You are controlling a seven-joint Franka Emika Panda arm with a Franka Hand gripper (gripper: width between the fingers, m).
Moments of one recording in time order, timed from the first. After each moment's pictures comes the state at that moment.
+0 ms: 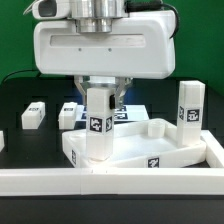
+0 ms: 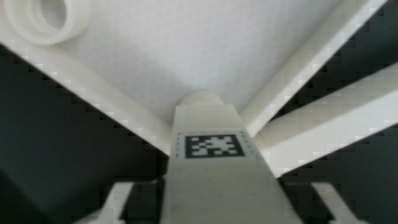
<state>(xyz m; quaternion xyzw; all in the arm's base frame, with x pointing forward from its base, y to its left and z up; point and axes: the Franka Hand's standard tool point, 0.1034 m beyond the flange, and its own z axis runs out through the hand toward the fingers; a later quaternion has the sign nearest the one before) 0.619 -0.039 0.107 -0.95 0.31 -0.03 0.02</state>
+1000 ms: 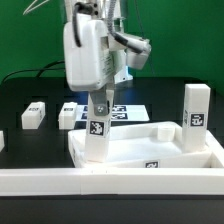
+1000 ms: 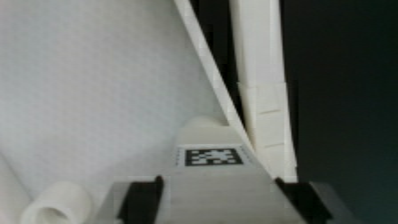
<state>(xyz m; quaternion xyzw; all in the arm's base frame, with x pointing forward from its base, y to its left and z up) 0.631 -0.036 0.104 -0.62 0.79 0.00 0.07</state>
